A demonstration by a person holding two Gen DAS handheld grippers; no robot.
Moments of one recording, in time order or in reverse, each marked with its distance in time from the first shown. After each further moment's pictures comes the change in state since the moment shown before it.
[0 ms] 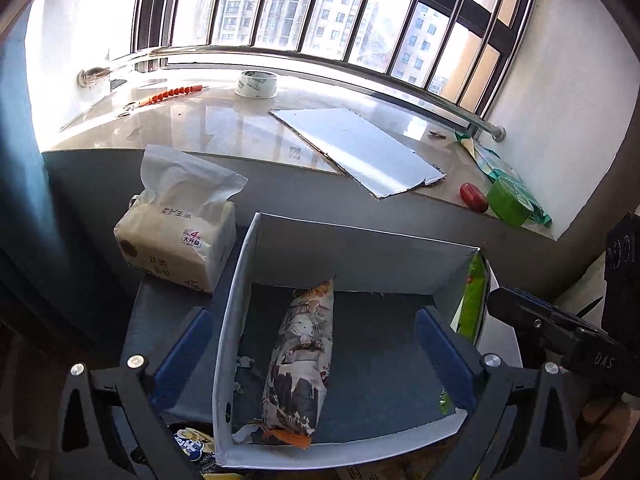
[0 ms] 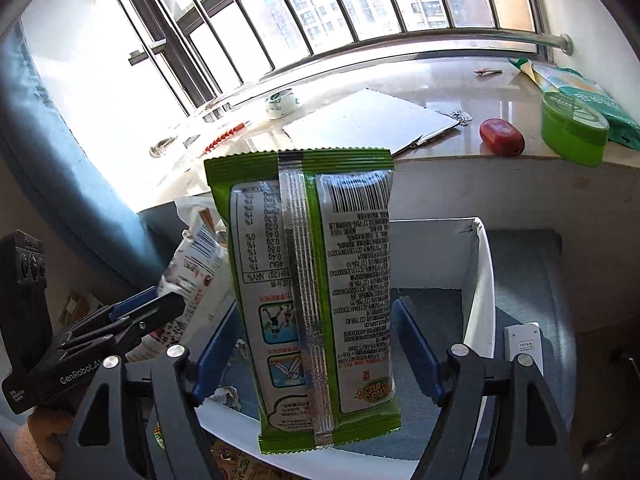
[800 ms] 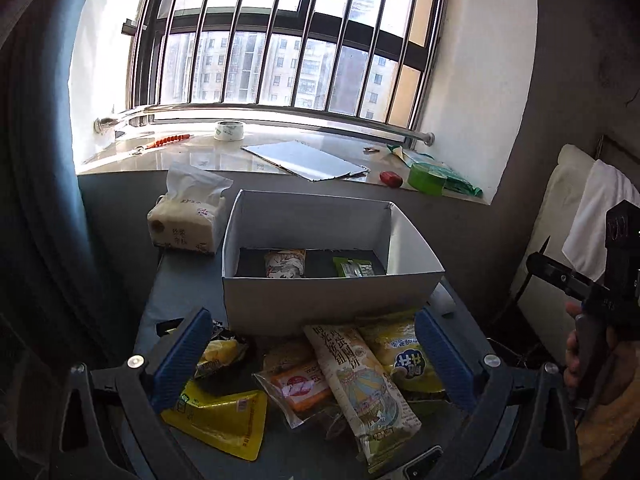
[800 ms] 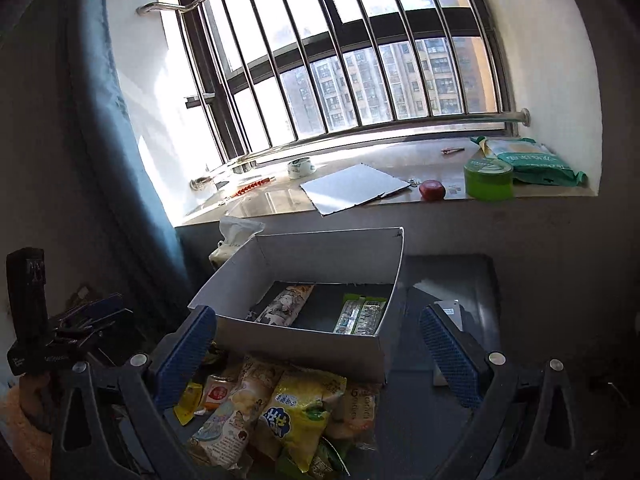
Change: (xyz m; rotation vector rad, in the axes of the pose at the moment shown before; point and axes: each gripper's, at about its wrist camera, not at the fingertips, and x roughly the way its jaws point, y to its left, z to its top) left arm -0.158 -0.019 -0.156 0.134 -0.172 -0.094; right arm -0.174 -0.005 -0.138 -0.143 -0.314 -0.029
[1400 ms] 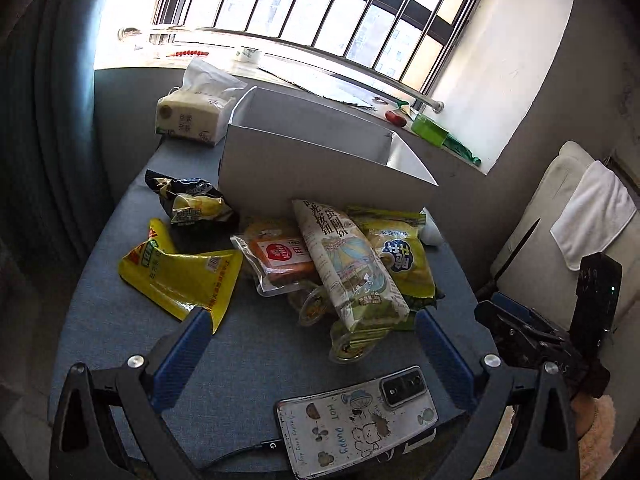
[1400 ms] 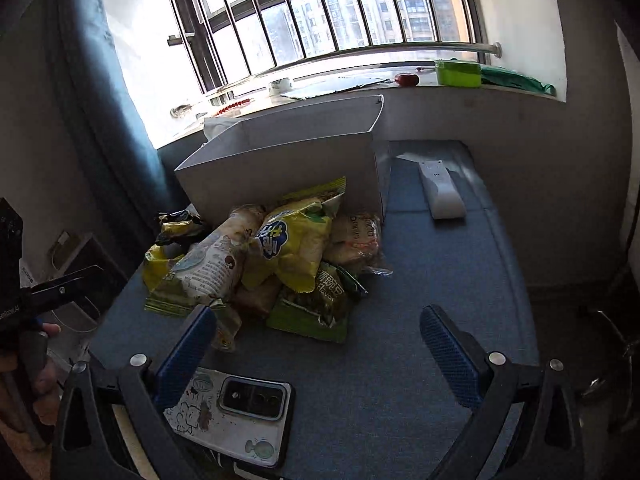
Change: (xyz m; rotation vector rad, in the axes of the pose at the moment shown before) left arm -0.006 -0.001 -0.094 -0.158 0.157 -0.047; right arm 0.002 0.017 -0.125 0.046 0.193 -0.040
